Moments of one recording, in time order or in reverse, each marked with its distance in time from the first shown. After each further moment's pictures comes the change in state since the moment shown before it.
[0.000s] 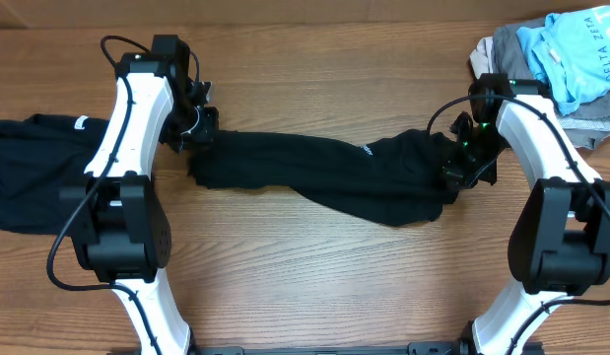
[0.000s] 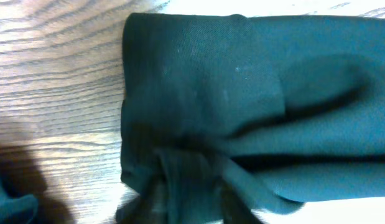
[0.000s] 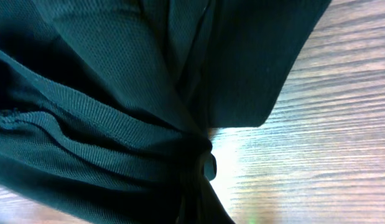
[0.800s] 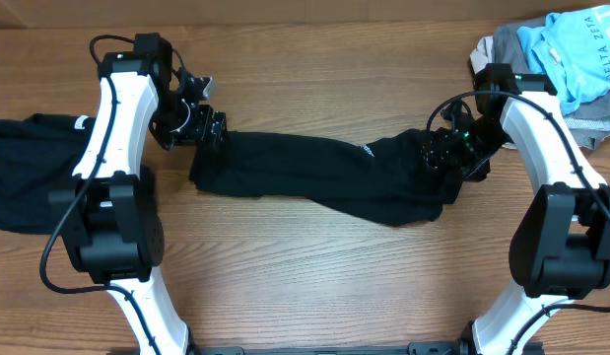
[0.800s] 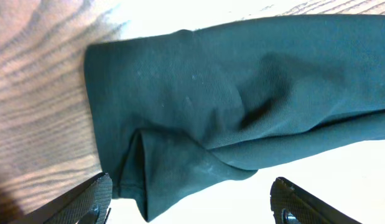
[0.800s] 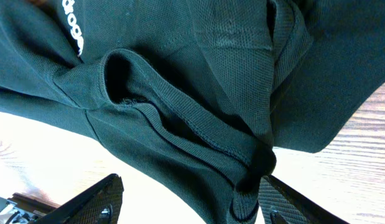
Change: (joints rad) left arm 0.053 0.000 0.030 -0.019 0.189 0.195; right arm 0.000 -0.015 0.053 0.015 -0.174 -0.119
